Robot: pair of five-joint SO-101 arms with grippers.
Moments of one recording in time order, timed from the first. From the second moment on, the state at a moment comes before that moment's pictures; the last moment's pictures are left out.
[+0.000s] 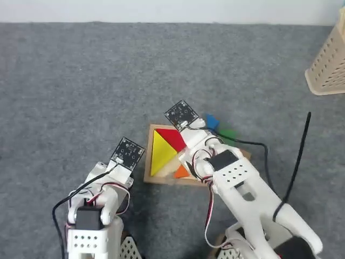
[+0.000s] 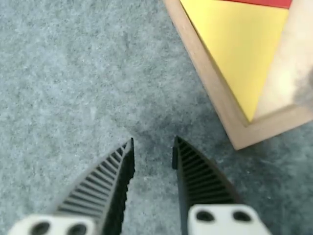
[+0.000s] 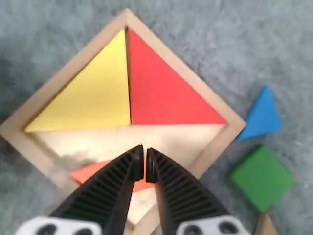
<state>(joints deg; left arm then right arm) -4.4 -103.5 97.2 73.6 -23.1 -32.8 -29.5 58.5 39.2 10.8</state>
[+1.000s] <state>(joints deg) -4.4 -103.5 97.2 73.6 -23.1 -42.9 -14.1 51.2 42.5 10.9</state>
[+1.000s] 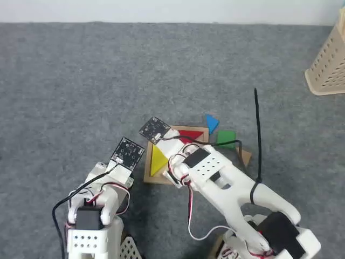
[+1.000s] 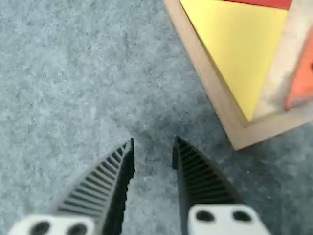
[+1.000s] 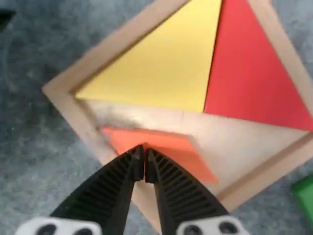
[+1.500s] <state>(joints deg) -4.4 -103.5 97.2 73.6 -23.1 -45.2 -20.8 51.3 43.5 9.9</state>
